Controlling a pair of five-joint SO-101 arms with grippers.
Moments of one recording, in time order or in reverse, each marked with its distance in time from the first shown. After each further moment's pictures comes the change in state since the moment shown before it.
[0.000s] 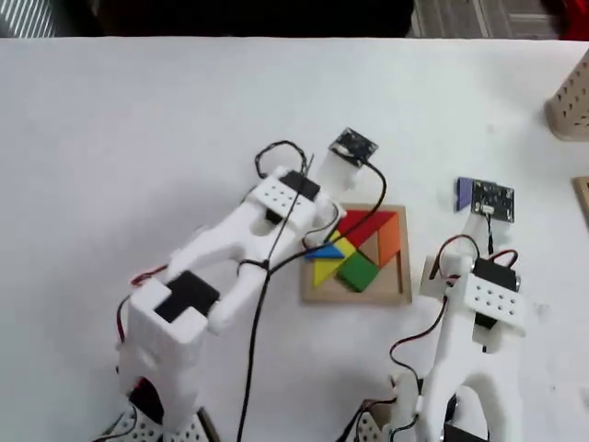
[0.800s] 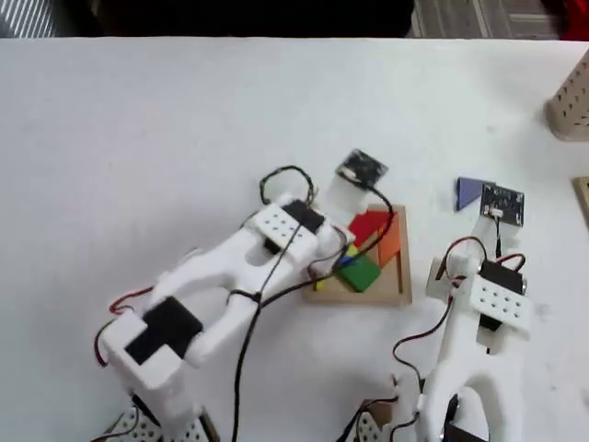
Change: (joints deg) left arm 5.6 -12.2 15.5 -5.4 5.3; right arm 1.9 0.0 0.0 0.0 0.0
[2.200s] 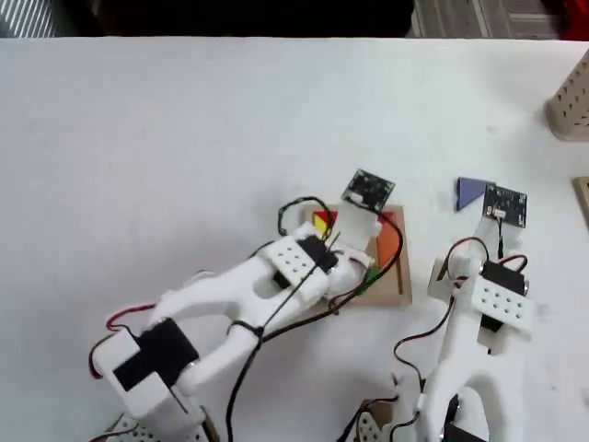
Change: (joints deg) left arm 8.3 -6.3 9.7 -8.3 16.9; right arm 0.6 0.0 0.0 0.0 0.0
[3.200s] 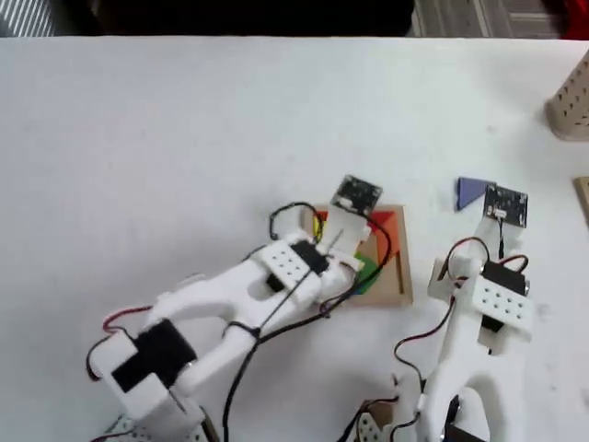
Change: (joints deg) left arm -0.6 0.2 4.7 -1.9 0.0; right arm 0.0 0.0 0.0 0.0 0.0
